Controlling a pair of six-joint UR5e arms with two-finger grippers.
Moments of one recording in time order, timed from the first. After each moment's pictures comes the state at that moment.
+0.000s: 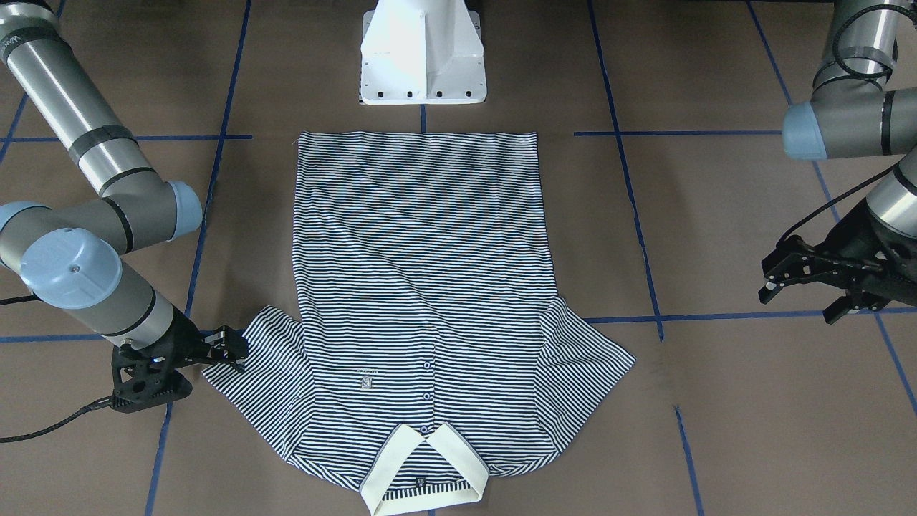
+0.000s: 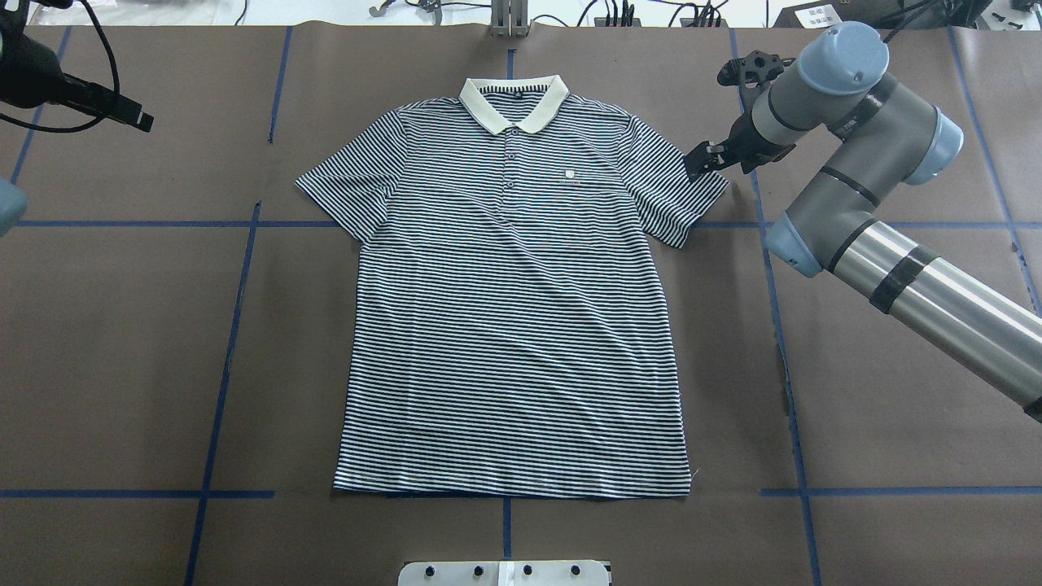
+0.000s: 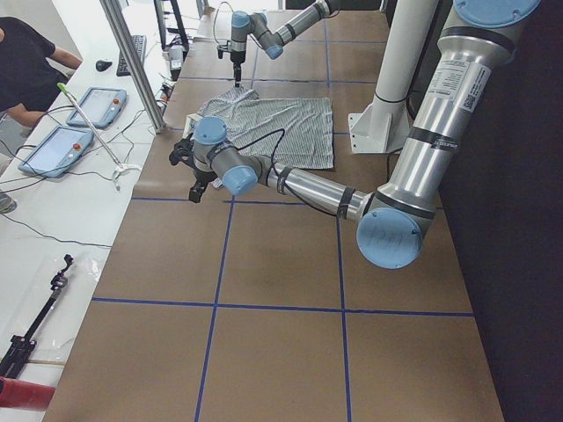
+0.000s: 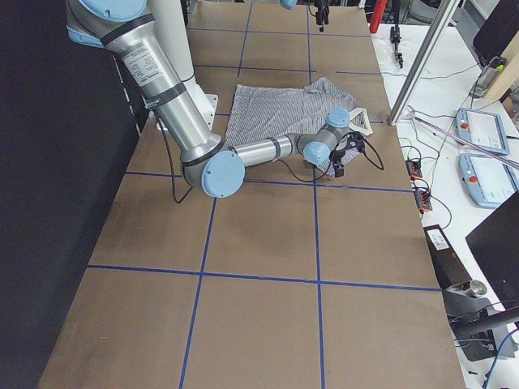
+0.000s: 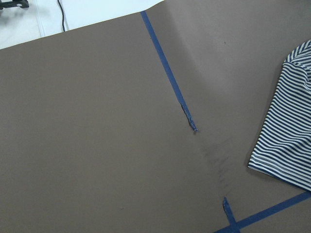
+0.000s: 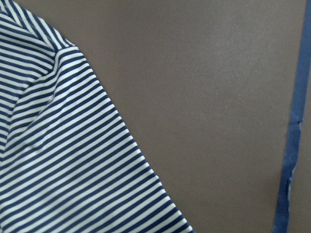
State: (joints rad) left arm -1.18 -1.89 -1.54 -2.09 -2.22 -0.48; right arm 0.91 -0.98 1.15 -0.98 2.09 0.74
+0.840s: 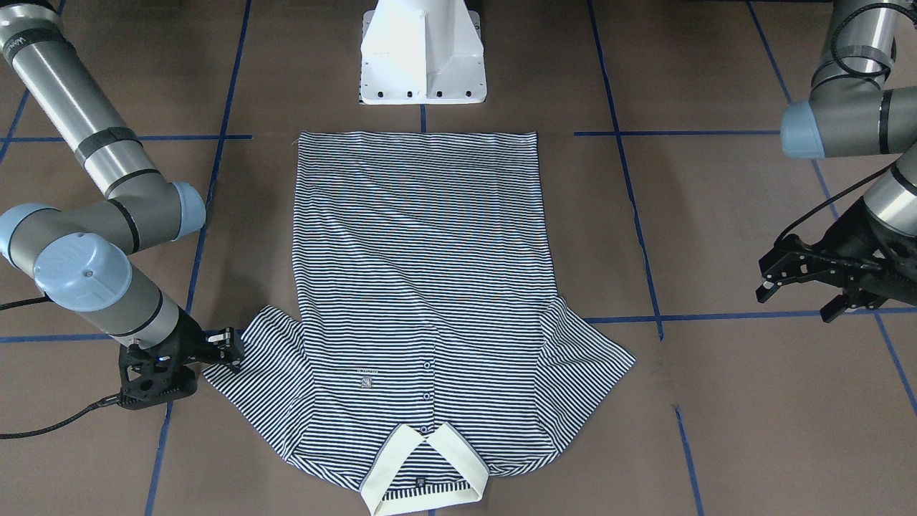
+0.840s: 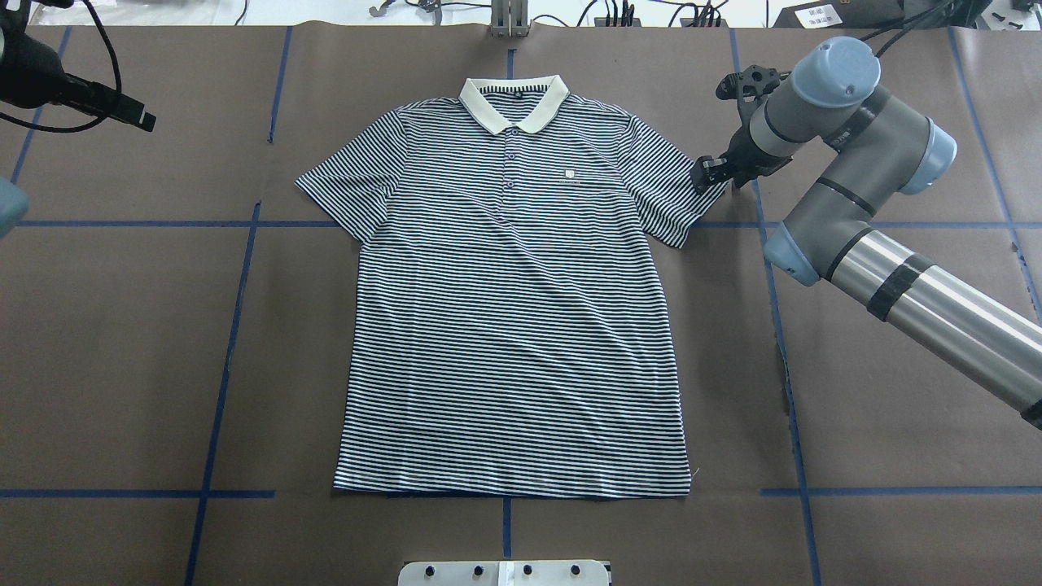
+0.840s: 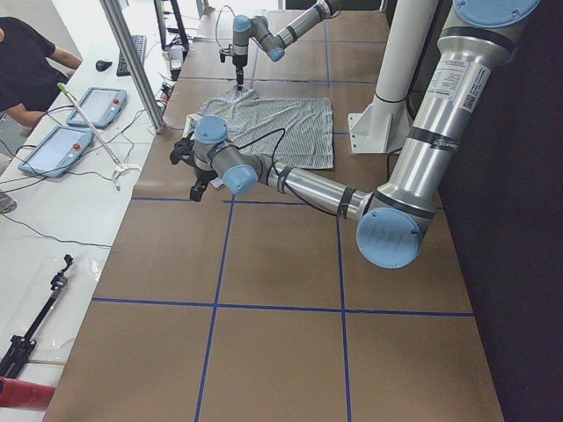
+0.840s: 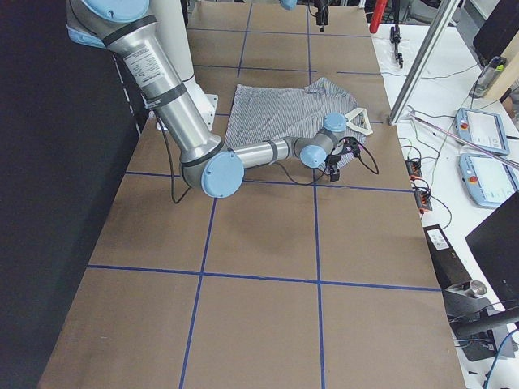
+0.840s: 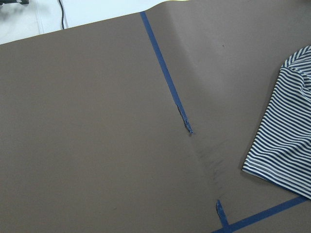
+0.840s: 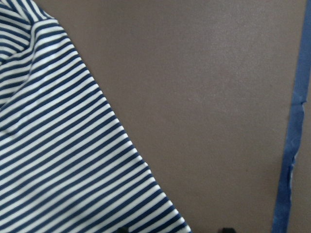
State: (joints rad) left arm -1.18 -1.89 -1.55 -2.09 -2.22 -0.49; right arm 0.90 -0.98 1.13 -0.99 2.08 0.73
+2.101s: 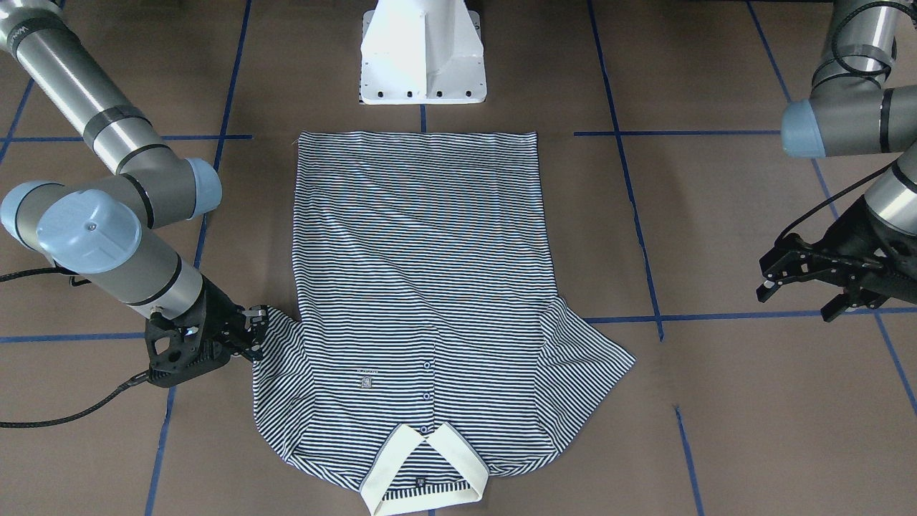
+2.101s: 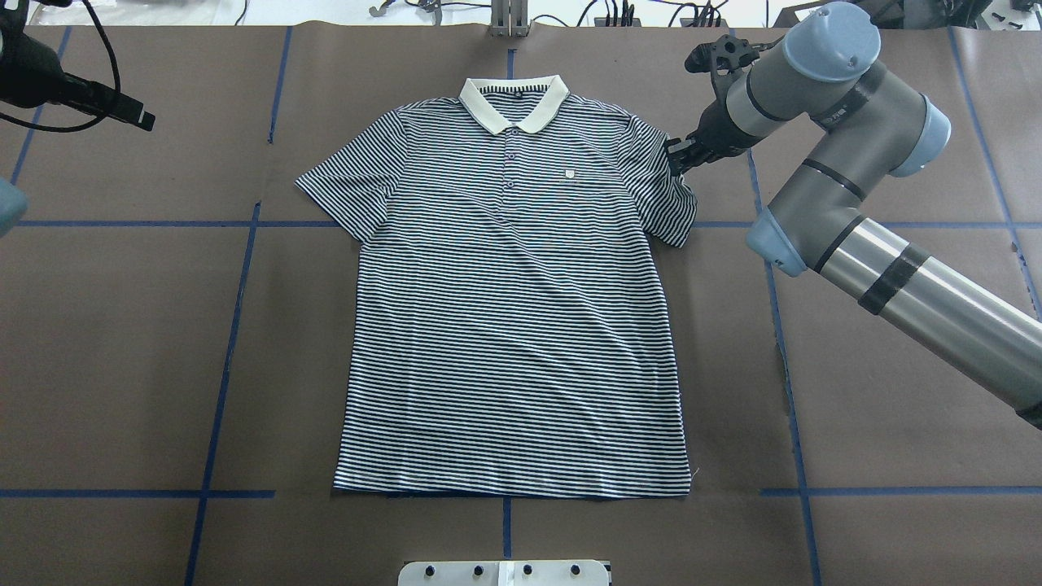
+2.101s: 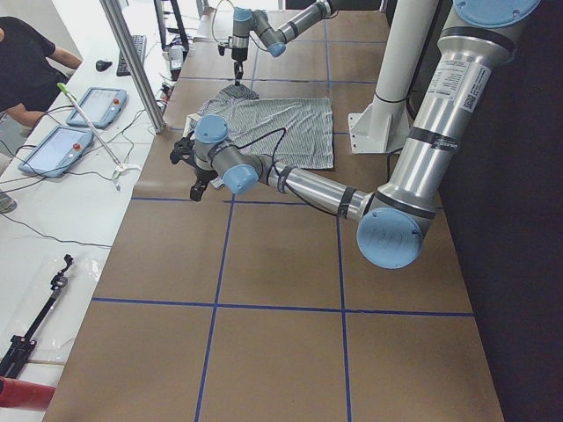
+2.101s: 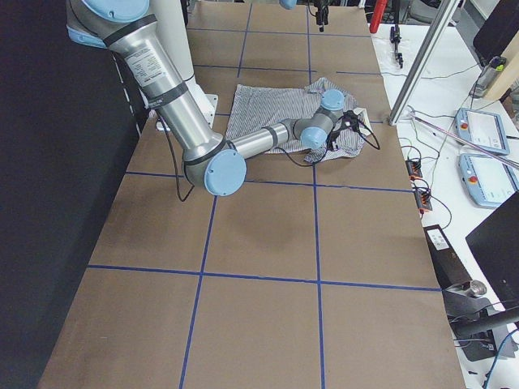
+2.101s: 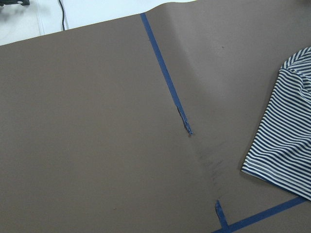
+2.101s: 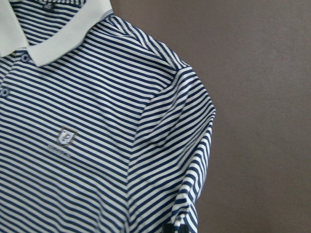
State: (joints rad) left arm -1.18 -1.89 -1.55 -2.09 -2.22 -0.49; right arm 0.89 -0.96 1.29 -0.98 2.16 0.76
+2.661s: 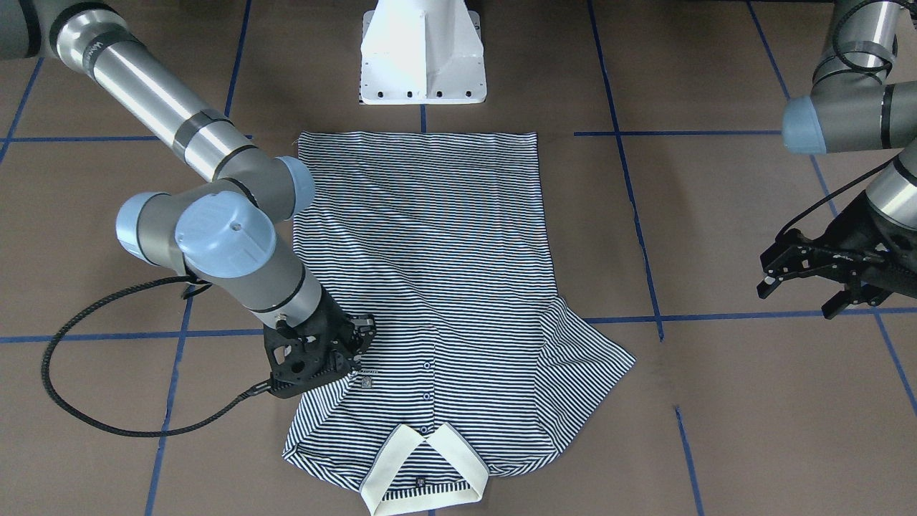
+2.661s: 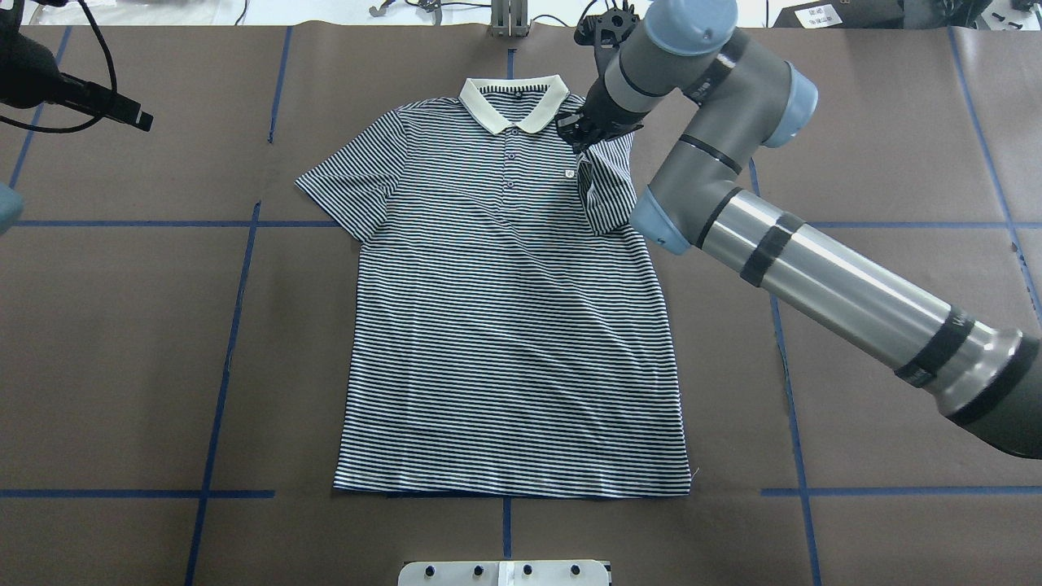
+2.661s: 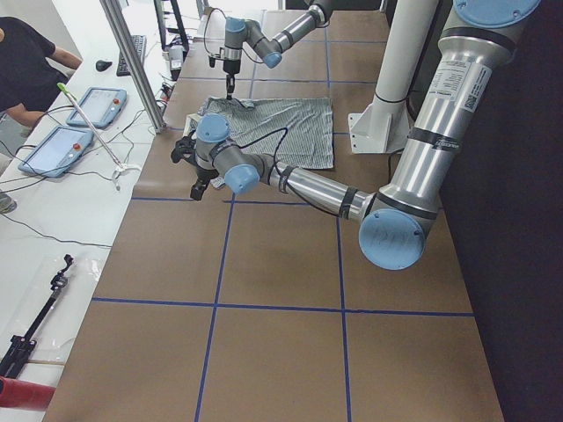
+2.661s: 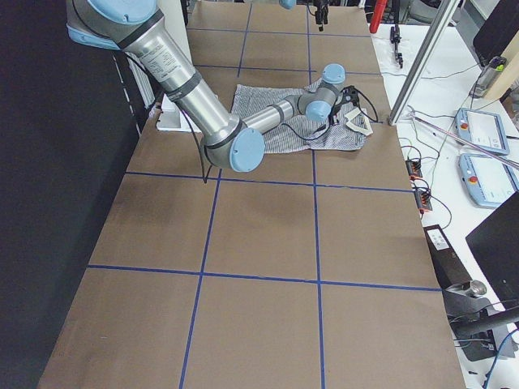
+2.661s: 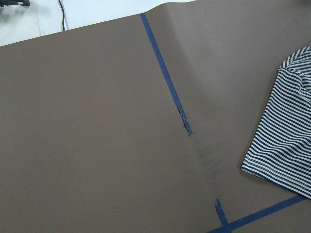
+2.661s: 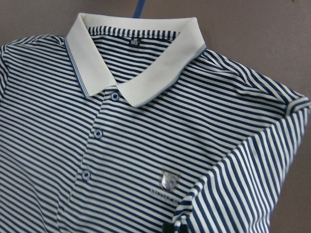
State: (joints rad) left arm -1.18 -1.88 -1.57 -2.09 -2.22 -0.49; right arm 0.82 -0.67 1.04 -1.01 2.04 0.88
